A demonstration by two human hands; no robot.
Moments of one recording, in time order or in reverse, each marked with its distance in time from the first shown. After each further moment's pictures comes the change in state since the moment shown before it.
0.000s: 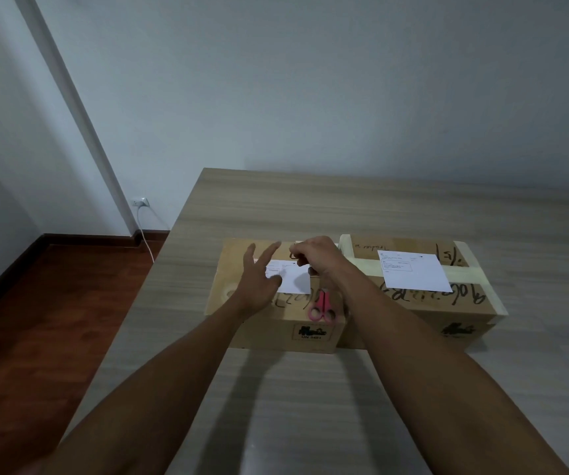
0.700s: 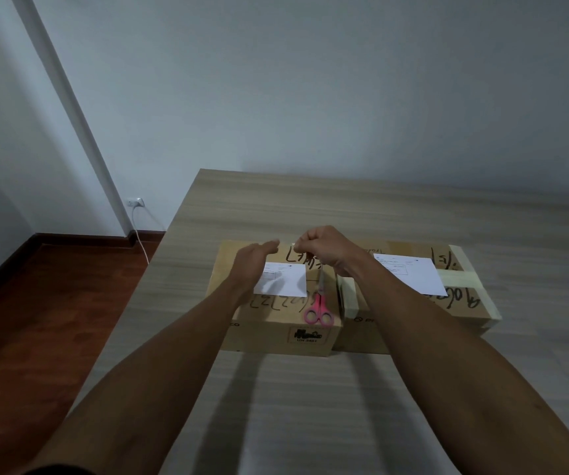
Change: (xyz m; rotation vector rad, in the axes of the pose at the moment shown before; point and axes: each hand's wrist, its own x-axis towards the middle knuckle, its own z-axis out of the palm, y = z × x) left_hand 0.030 0.028 -0.010 -0.430 0.134 -0.239; right_hand 0.001 -0.022 -0.032 -0.192 -0.099 -0.111
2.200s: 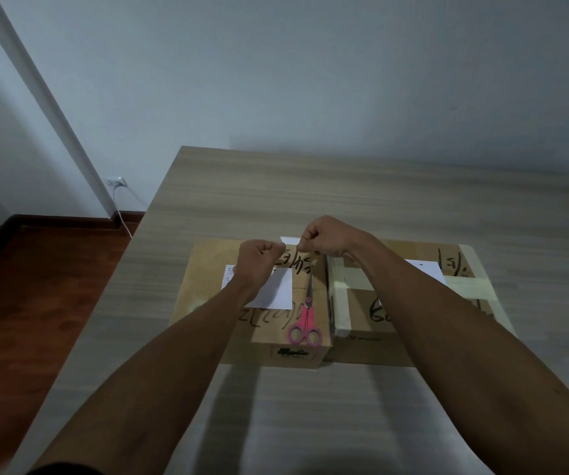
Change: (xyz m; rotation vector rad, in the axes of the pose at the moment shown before) left_hand 0.081 -0.030 0.059 0.175 0.045 0.162; right_hand 0.089 0.038 -0.053 -0.316 -0.180 0.035
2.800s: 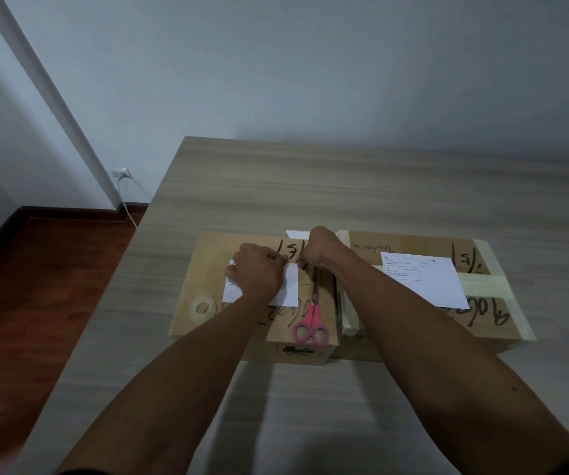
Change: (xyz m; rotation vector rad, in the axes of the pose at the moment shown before) left_hand 0.003 -0.027 0.017 0.589 0.315 -0.169; right_hand 0.024 -0.003 0.051 -0.279 0.065 0.279
